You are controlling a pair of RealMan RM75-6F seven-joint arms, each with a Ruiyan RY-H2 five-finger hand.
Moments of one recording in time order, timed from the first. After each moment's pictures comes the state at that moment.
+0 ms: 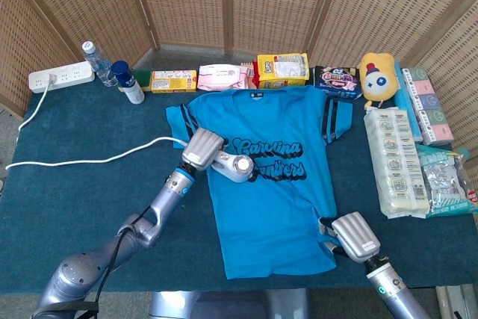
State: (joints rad) left arm -1.02 -2.12 -0.23 -0.51 1.41 0.98 -0.02; right arm 0.28 -1.39 -0.09 -1.48 -1.70 1.30 -0.05
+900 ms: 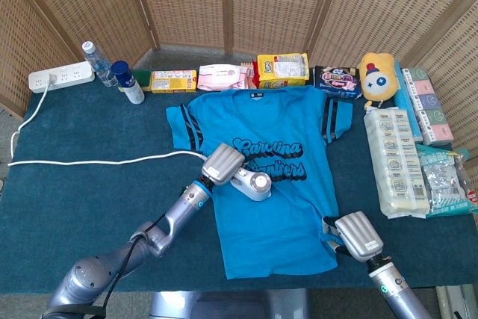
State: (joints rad) left arm -1.05 -2.17 -0.19 -0.52 1.45 0.98 -0.02; right arm 0.28 -1.38 -0.08 -1.47 -1.68 1.29 -0.04
